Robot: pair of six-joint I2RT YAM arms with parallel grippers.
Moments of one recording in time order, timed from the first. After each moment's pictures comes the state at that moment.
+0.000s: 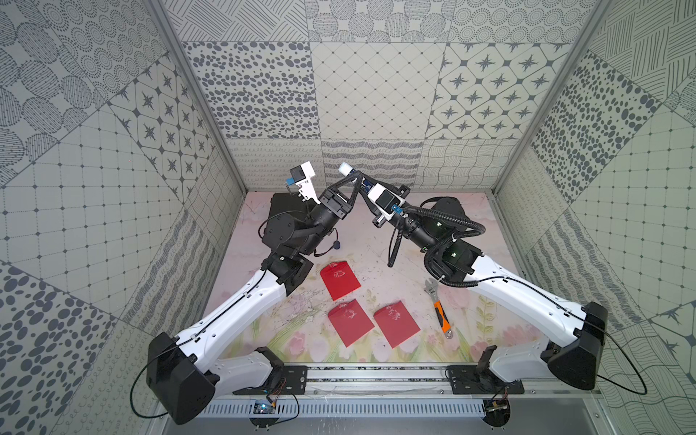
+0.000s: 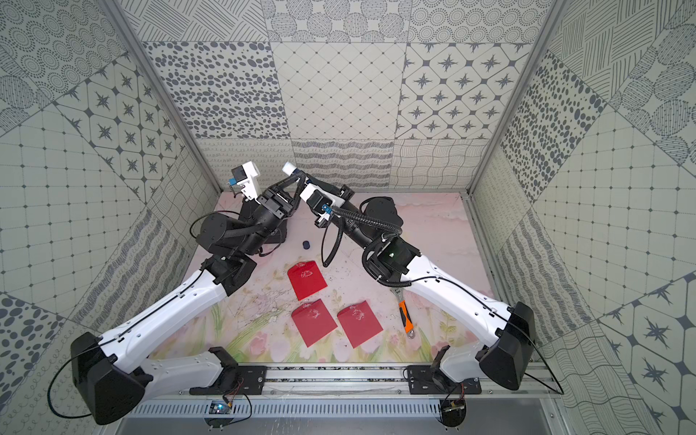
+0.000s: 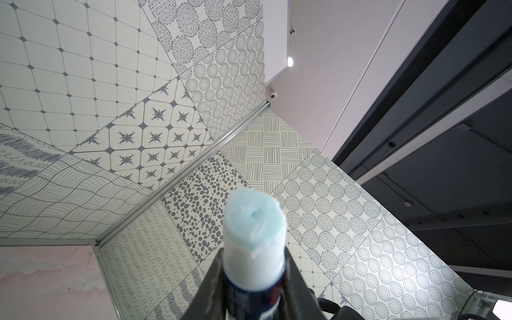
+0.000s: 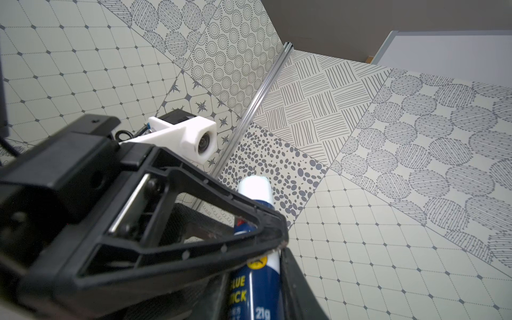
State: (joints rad) left arm -0.65 1.19 1.06 0.65 0.19 -1.07; right arm 0.87 1.39 1.34 0.39 -0.04 -0.60
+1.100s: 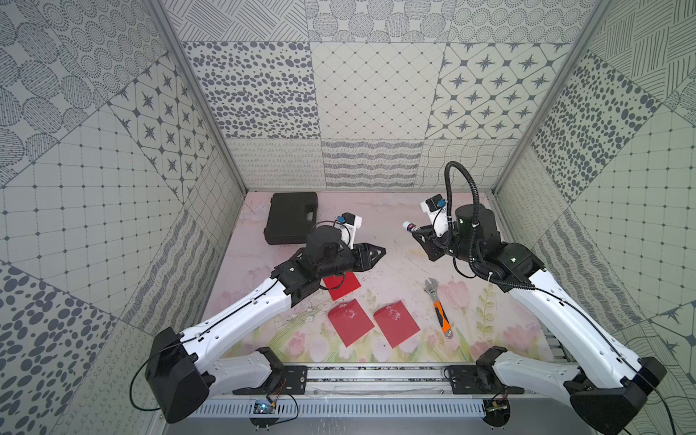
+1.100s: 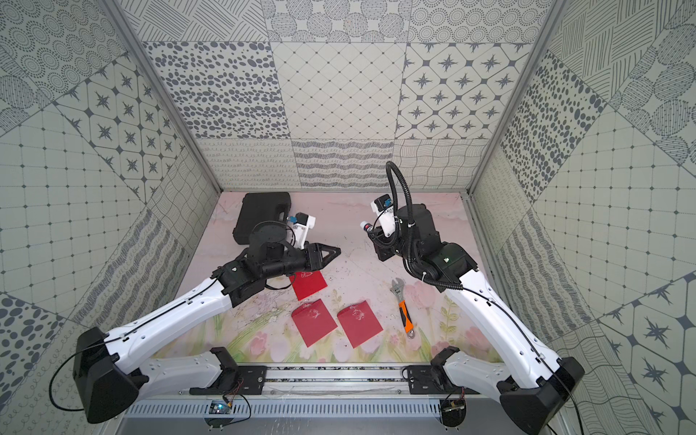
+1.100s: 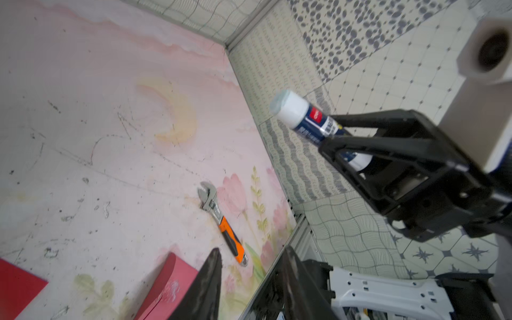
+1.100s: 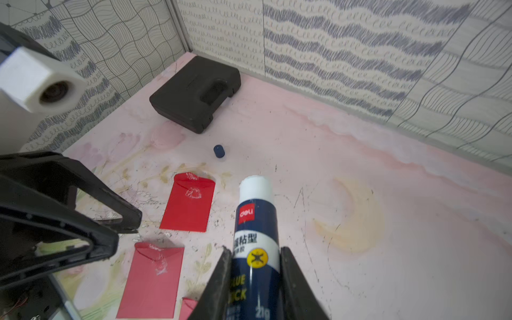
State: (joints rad) left arm -0.79 1.20 0.96 -0.20 0.33 -0.74; right arm 0.55 1.13 1.25 -0.72 -0.10 0.08
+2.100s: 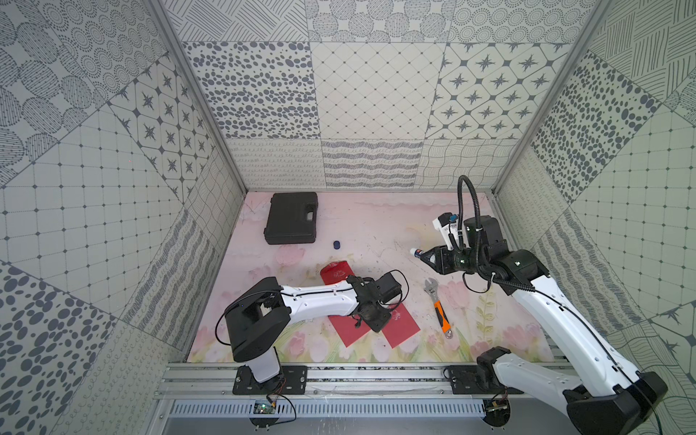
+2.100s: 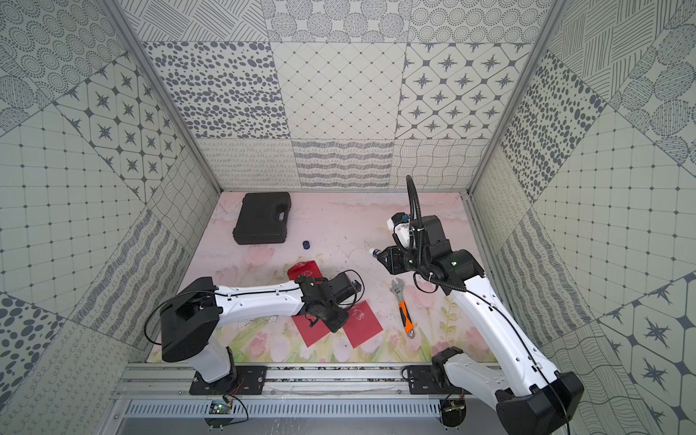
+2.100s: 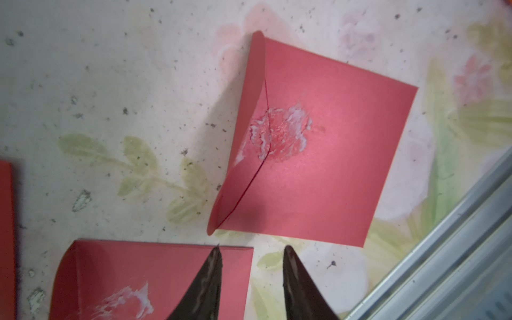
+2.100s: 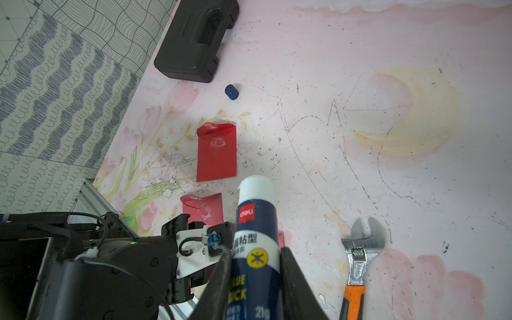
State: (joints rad) left arm -1.10 1.70 1.05 -0.64 0.04 -0.25; right arm 0.41 1.07 1.13 -0.82 -0.33 0.24
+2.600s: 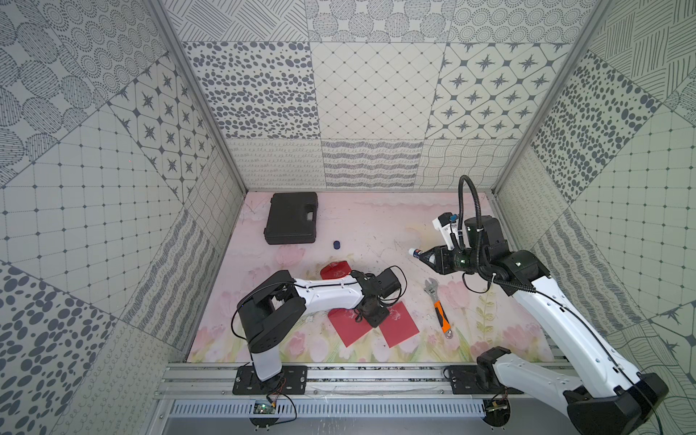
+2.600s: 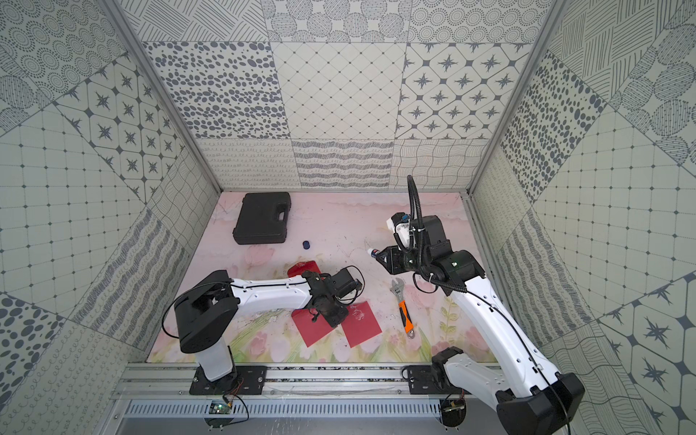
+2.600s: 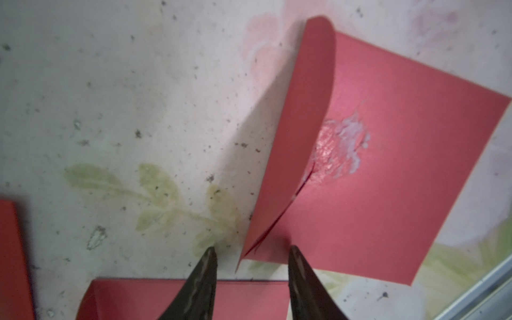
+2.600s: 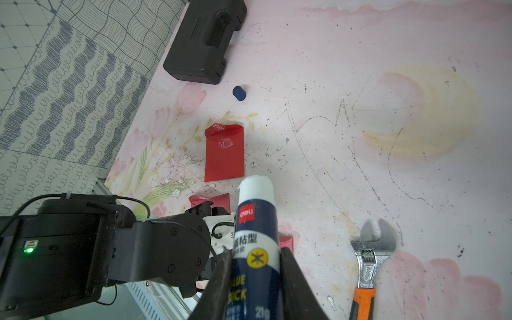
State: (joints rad) left arm -1.04 1.77 1.08 -0.64 0.03 -0.15; right arm 0.41 1.07 1.13 -0.82 -0.36 0.26
